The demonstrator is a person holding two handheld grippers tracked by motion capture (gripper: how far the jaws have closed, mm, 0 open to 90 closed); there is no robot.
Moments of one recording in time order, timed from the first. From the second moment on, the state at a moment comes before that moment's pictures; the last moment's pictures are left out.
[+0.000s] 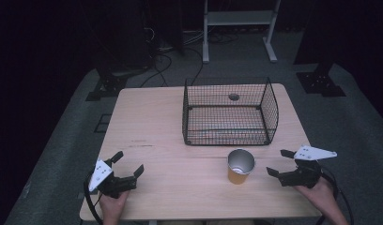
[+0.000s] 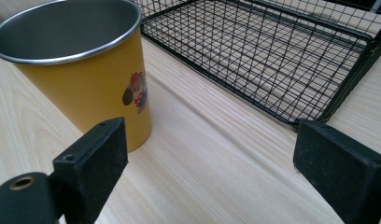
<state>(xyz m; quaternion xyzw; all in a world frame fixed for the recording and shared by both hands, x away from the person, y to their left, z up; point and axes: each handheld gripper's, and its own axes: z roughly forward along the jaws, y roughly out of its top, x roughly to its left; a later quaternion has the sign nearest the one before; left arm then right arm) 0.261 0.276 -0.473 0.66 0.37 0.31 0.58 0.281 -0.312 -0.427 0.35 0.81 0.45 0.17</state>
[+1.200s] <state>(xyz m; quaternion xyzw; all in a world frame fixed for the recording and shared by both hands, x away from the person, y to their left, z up) 0.261 0.276 -0.473 0.66 0.37 0.31 0.58 0.257 -0.258 -0.430 0.29 0.83 0.45 0.15</state>
